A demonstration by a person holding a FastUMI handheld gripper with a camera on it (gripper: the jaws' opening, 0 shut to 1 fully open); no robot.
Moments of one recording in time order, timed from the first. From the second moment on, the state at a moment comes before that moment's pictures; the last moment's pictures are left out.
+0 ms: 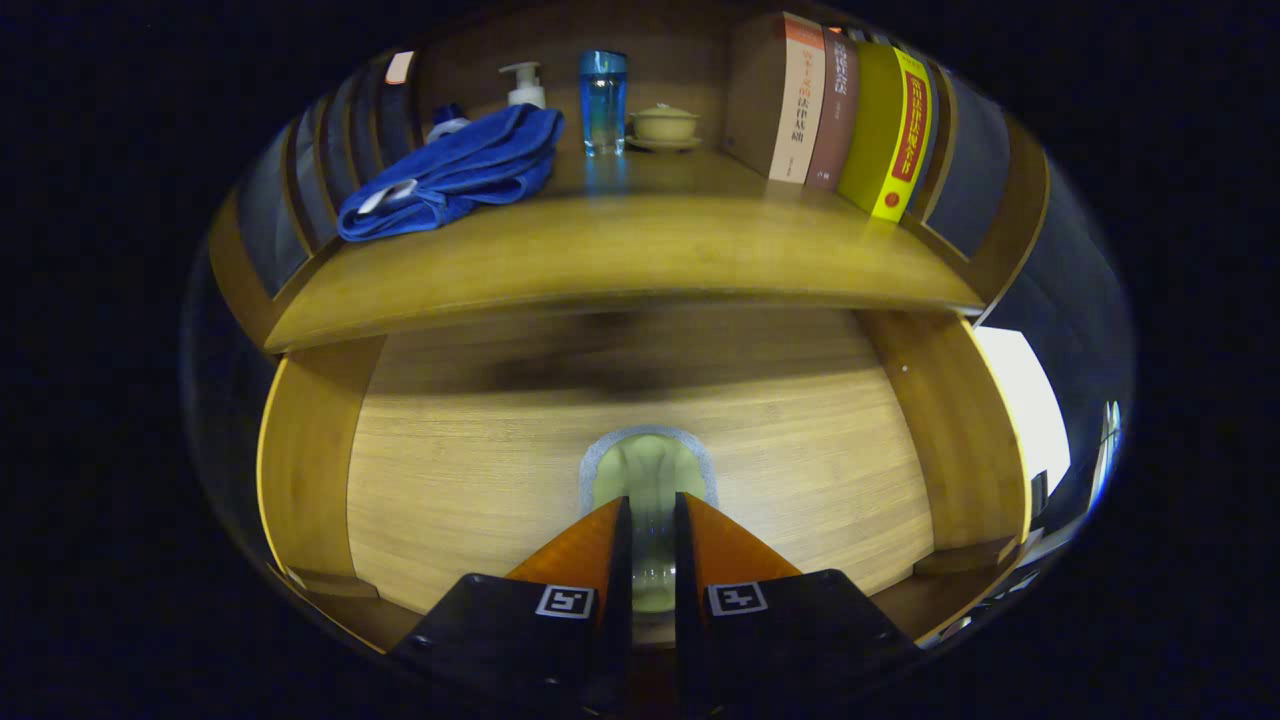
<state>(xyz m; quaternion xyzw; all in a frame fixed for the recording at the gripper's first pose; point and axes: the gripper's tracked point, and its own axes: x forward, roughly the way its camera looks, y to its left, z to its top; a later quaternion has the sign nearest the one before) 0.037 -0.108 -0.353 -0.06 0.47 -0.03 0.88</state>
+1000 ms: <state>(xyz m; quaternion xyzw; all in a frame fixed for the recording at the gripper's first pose) 0.155 -0.077 -0.195 -0.08 0.39 0.00 0.92</state>
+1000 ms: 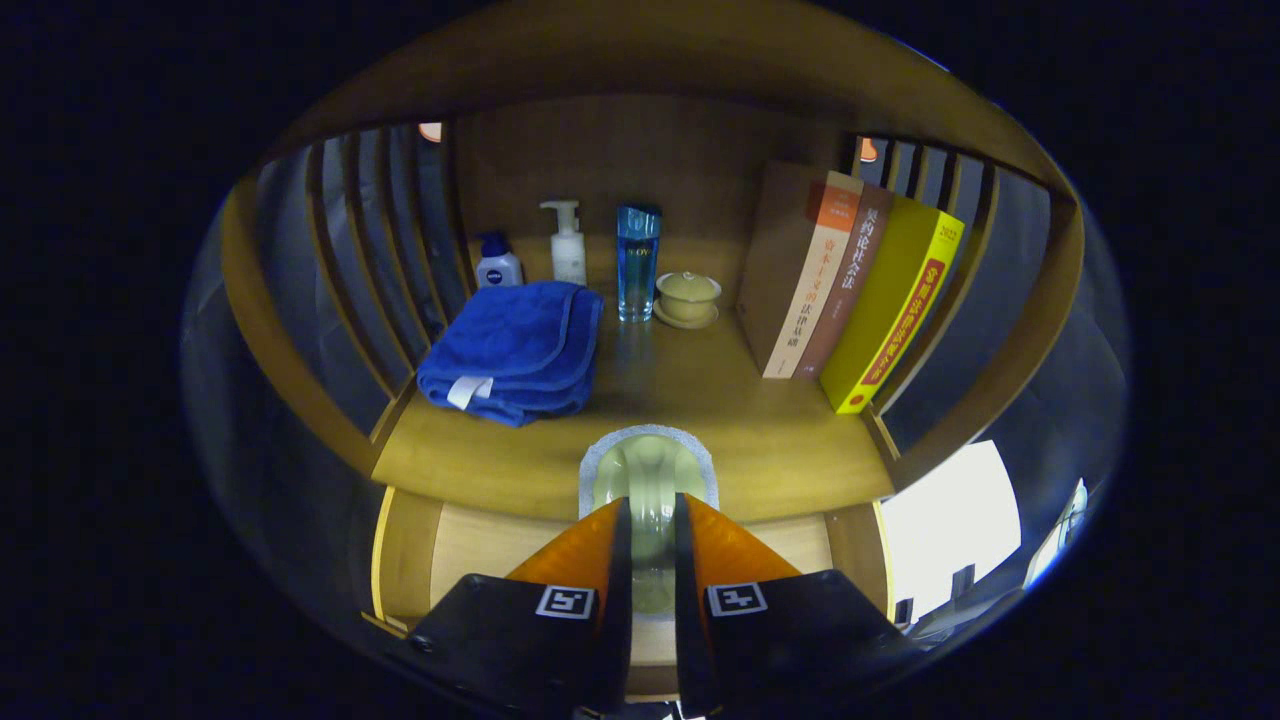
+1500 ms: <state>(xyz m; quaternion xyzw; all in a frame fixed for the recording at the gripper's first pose) 0.233 -0.086 -0.252 -0.11 0.40 -0.01 0.91</state>
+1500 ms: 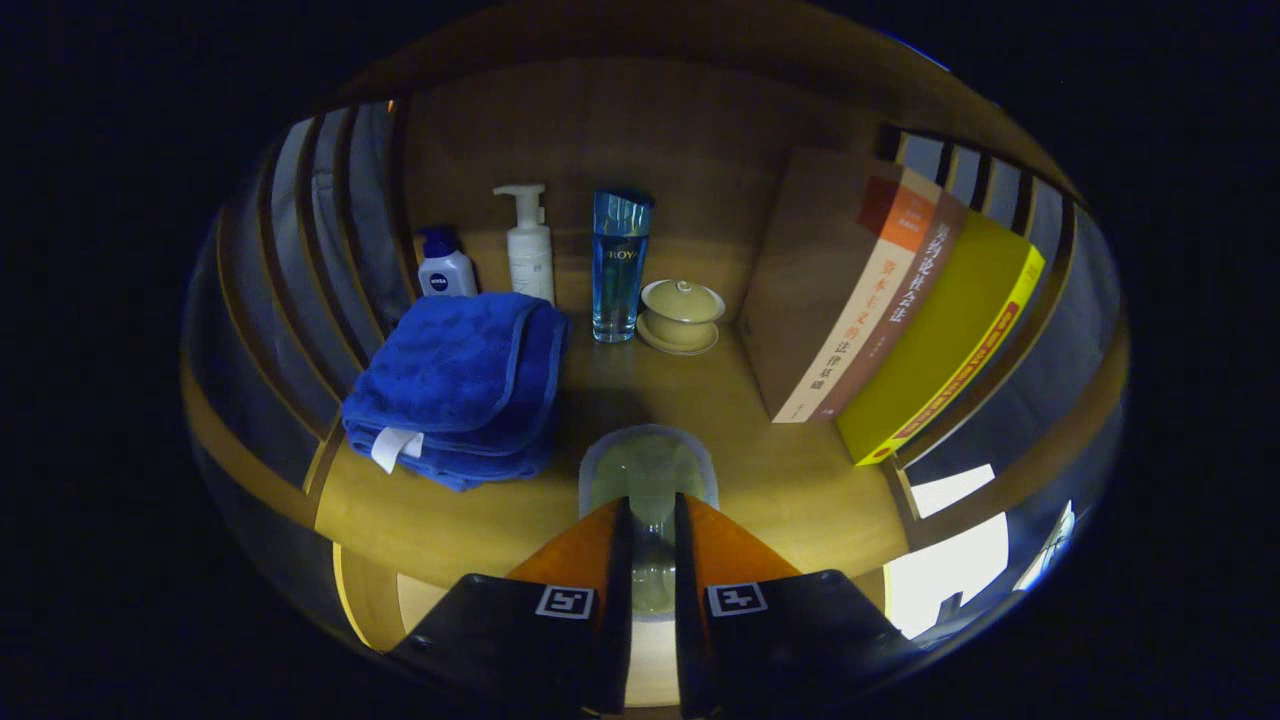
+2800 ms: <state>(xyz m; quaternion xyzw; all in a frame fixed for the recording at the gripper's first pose) 0.189 -0.059 -0.184 -0.11 0.25 0.00 0.96</state>
